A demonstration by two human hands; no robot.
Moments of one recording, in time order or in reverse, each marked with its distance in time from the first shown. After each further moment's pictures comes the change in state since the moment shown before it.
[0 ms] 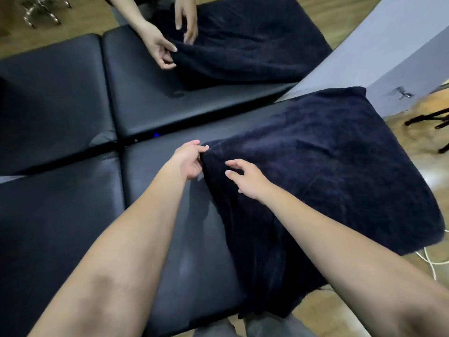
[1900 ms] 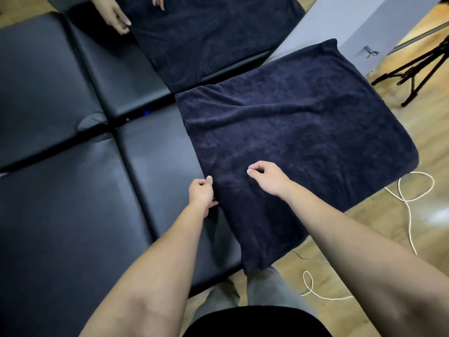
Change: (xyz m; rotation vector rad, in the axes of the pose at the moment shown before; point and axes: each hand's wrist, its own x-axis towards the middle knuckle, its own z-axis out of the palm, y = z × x) left_hand -0.045 -0.165 -0.106 0.490 0.092 -0.049; right_hand -0.085 0.070 0.051 -0.104 0.205 0.260
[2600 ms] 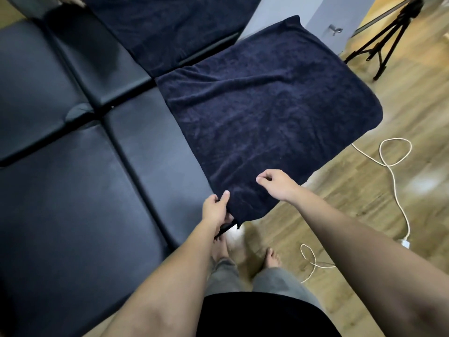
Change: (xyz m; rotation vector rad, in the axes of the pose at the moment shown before) left_hand -0.092 -0.137 0.004 0.107 -0.162 0.027; right_hand -0.117 0.107 0.024 -0.008 0.060 0.046
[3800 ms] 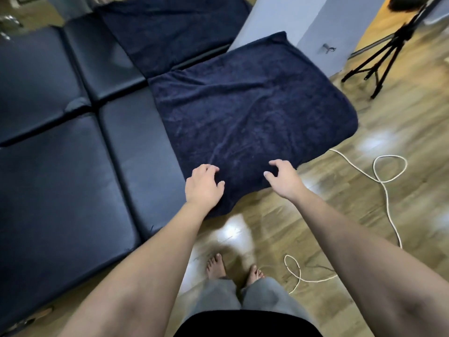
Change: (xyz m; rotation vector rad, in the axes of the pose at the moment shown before) left_hand -0.068 0.026 0.065 1.066 0.262 0.623; right_hand -0.028 0.084 -0.074 -0.120 0.196 -0.134
